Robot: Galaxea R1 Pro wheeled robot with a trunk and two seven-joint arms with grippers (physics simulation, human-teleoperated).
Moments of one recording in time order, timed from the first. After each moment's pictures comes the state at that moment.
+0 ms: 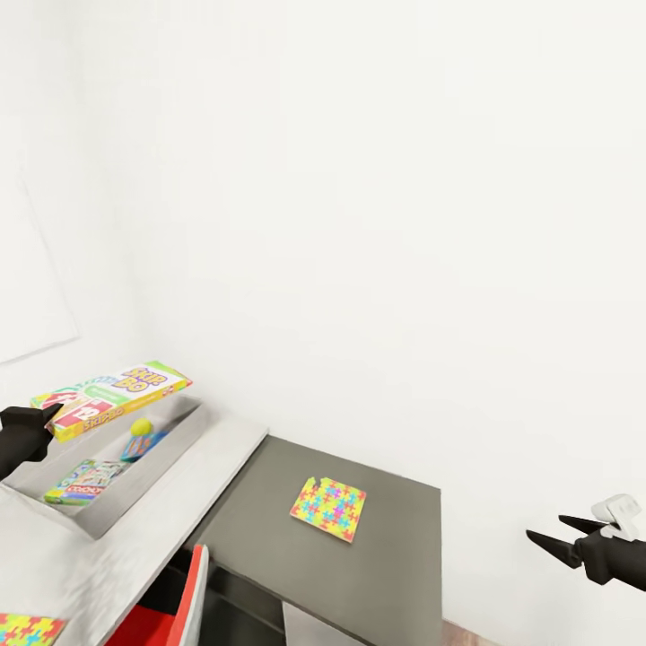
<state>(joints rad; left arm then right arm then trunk) -0.41 0.35 0.57 -1.37 1.53 0.55 0.21 -0.11 -0.29 -0.66 -1.60 0.29 0.67 1.31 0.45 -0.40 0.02</state>
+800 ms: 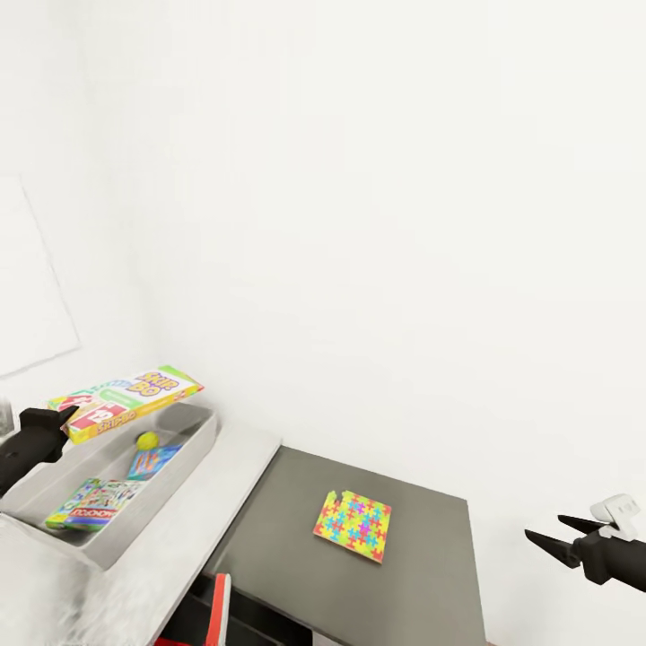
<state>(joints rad) -0.41 0.33 0.53 -1.35 1.52 0.55 0.21 -0.11 -0.29 -0.66 -1.60 0.29 0.67 1.31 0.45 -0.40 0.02</state>
